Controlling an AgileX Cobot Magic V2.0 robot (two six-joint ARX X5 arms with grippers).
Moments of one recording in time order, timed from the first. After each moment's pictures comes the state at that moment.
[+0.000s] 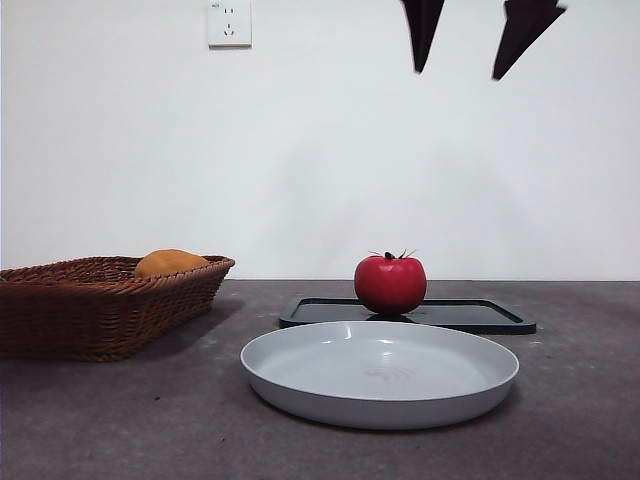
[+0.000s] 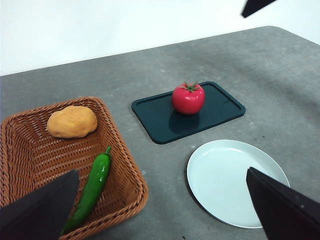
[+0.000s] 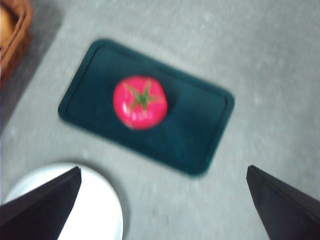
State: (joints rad) left arm -0.63 0.49 0.80 -0.62 -0.10 -0.06; right arm 0.38 1.86 2.20 -1.34 0.03 0.04
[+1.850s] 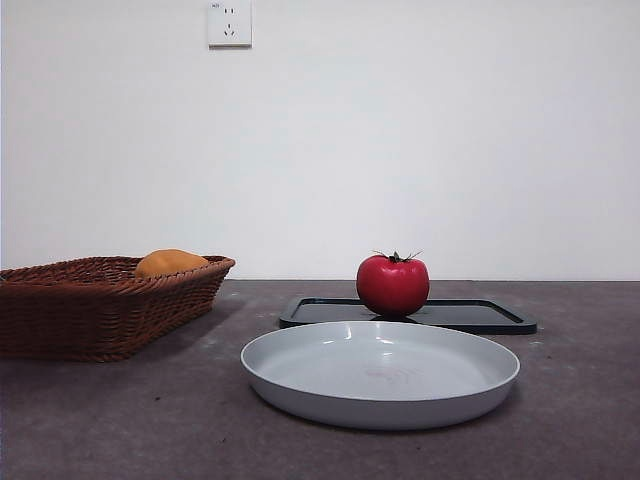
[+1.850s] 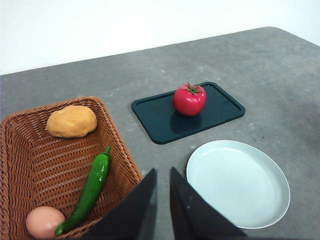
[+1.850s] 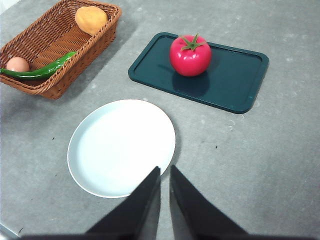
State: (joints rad) left arm -0.63 0.49 0.80 -0.62 -0.10 -0.07; right arm 0.62 0.54 0.87 -0.87 0.08 0.24
